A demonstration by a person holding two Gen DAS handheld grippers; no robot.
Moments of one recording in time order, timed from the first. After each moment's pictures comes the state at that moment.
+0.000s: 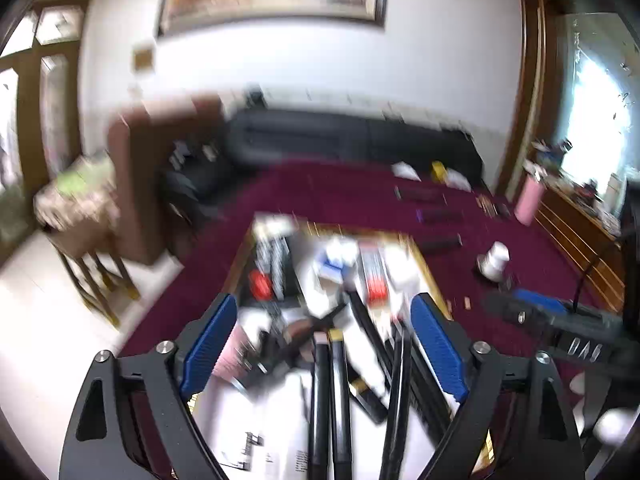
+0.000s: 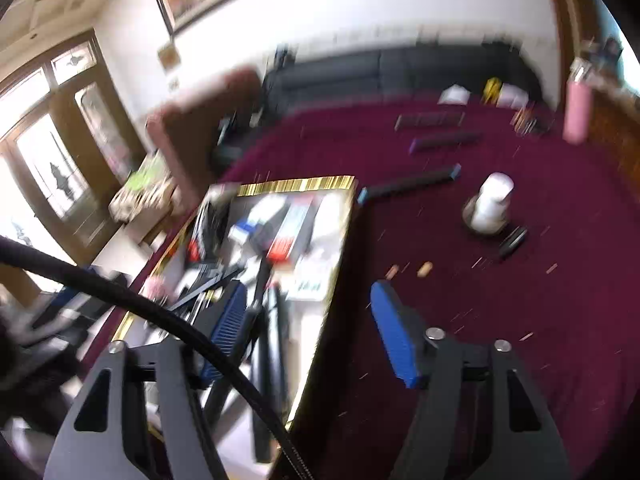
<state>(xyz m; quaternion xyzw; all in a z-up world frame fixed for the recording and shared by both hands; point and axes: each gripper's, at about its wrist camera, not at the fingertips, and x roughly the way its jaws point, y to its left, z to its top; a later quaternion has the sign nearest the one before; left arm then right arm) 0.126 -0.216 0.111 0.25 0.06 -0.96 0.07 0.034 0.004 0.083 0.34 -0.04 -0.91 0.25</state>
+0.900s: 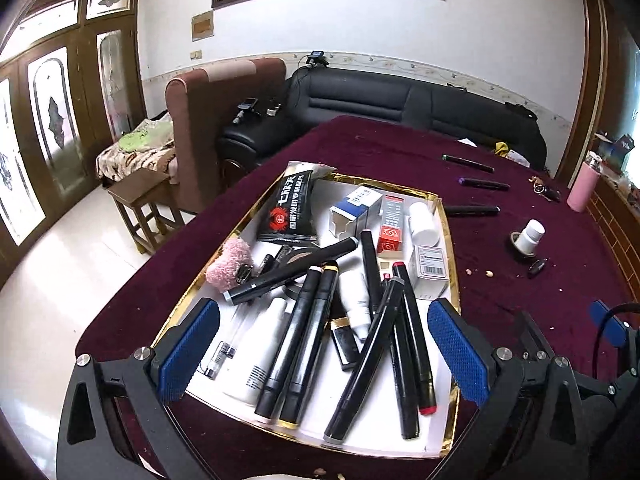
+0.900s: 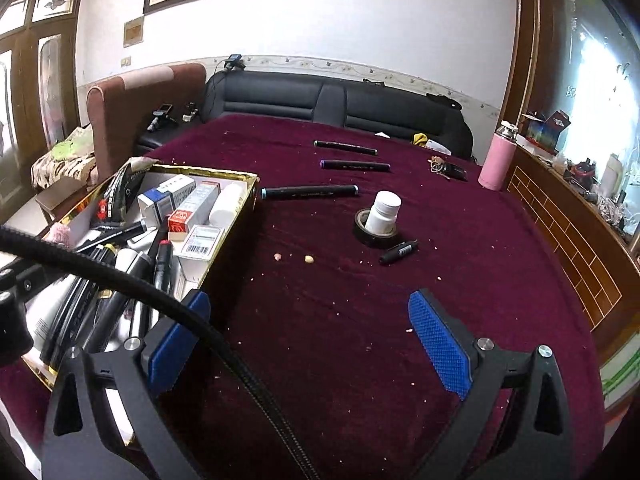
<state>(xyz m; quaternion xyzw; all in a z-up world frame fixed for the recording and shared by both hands) 0.129 -0.163 0.085 0.34 0.08 -0.92 0.18 0.057 0.022 0.061 0.31 0.10 -0.94 0.12</state>
